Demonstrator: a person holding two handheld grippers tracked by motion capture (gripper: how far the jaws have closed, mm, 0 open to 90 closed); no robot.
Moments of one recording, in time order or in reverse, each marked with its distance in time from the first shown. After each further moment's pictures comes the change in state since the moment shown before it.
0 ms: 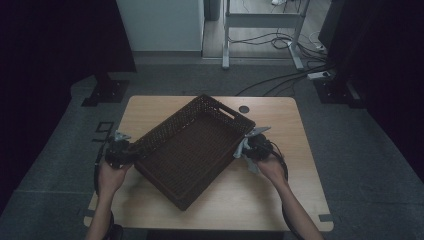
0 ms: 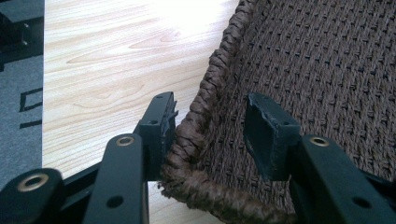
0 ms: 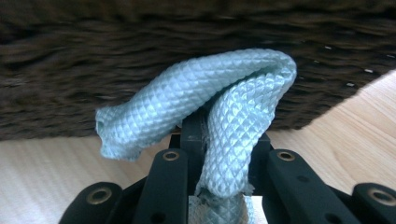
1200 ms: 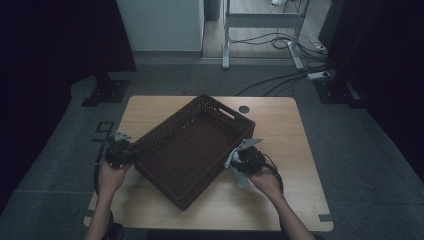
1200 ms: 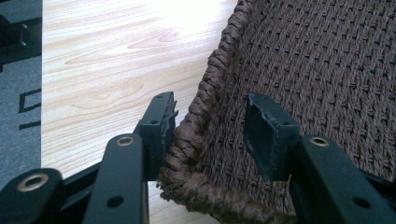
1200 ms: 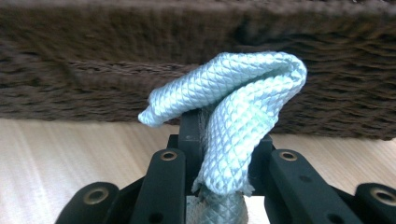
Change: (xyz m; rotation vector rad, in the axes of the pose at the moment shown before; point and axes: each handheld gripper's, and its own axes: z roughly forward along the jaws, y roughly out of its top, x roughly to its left) left arm 0.000 0.000 0.001 0.000 -0.005 0.004; right arm 0.059 -0.002 -0.020 -0.021 0.099 -0.073
